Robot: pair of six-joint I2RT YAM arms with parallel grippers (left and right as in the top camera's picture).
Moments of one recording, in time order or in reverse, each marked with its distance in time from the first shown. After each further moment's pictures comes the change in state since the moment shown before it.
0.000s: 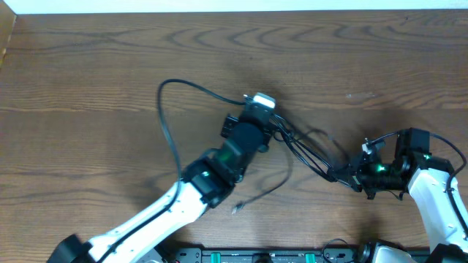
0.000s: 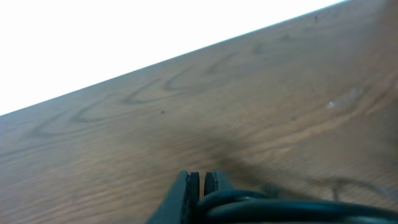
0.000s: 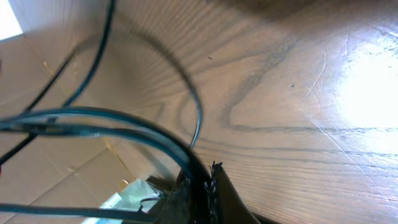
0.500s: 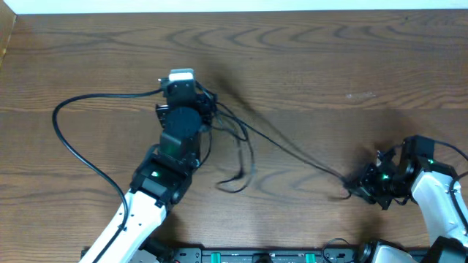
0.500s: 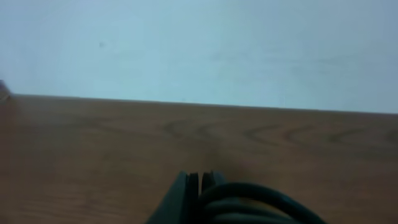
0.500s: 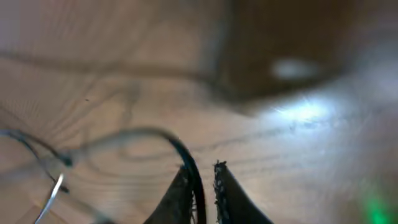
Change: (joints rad) left arm 0.299 -0.219 -0.004 -0.105 -0.122 -0.107; right arm -0.069 0.015 -0.041 0.014 0.264 -0.082
